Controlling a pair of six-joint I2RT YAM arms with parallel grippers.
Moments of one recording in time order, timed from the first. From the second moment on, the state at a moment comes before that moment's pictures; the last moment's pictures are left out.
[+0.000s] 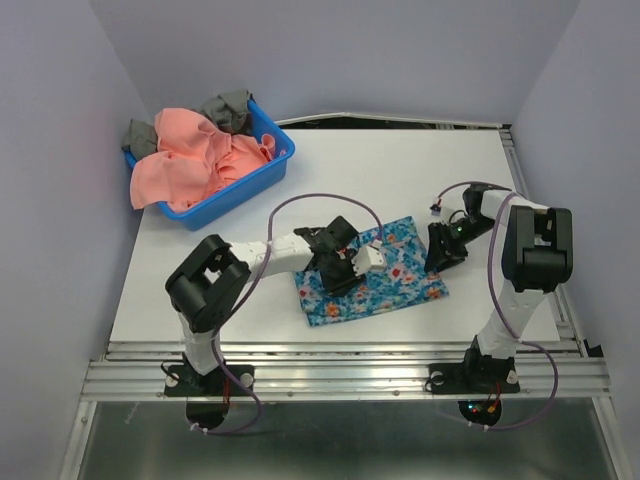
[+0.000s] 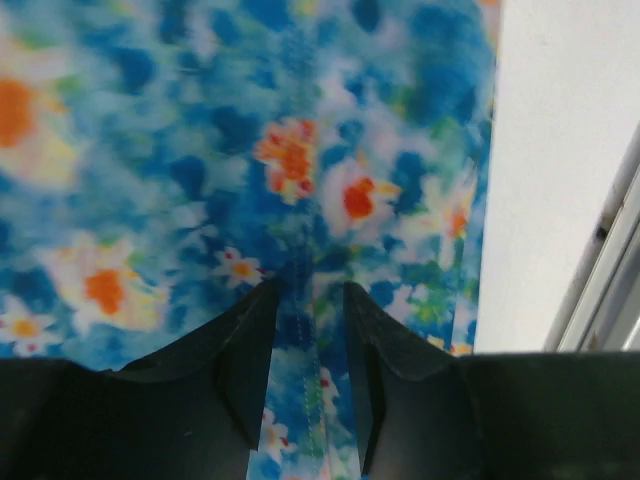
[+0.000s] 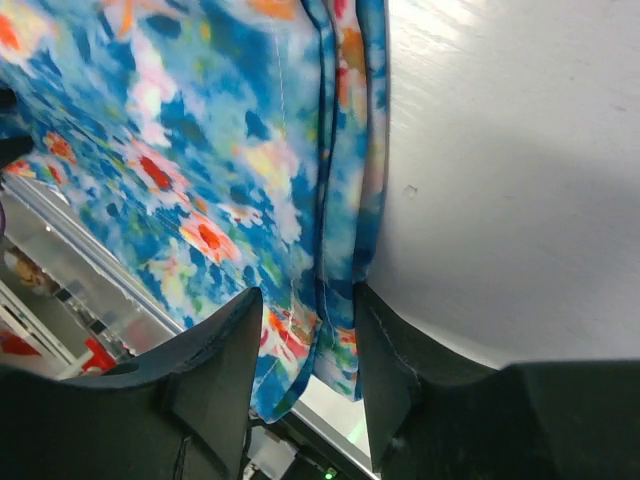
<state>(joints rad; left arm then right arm) -0.91 1.81 1.12 -0.47 0.33 0.43 -0.10 1.93 1.22 -0.98 -0.60 -0.36</state>
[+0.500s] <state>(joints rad) -0.70 1.71 1.15 -0.50 0.29 0.43 -0.09 1.83 1.28 -0.98 -0.51 -0.26</state>
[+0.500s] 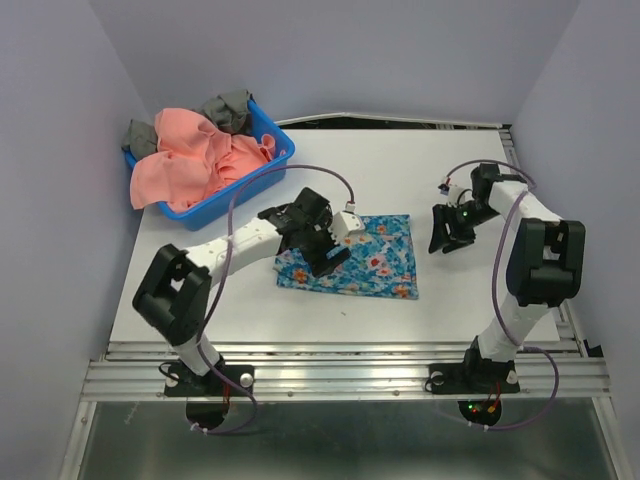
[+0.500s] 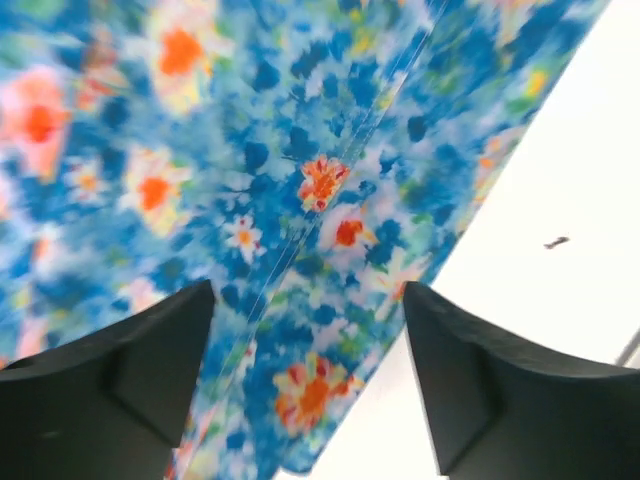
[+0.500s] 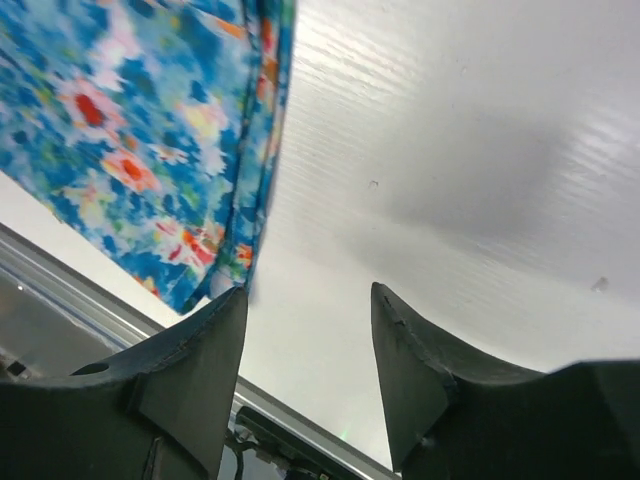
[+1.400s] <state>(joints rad) -0.14 1.28 0.56 -0.29 0.79 -0.54 0.31 1.28 0.86 -0.67 -0.38 -0.62</state>
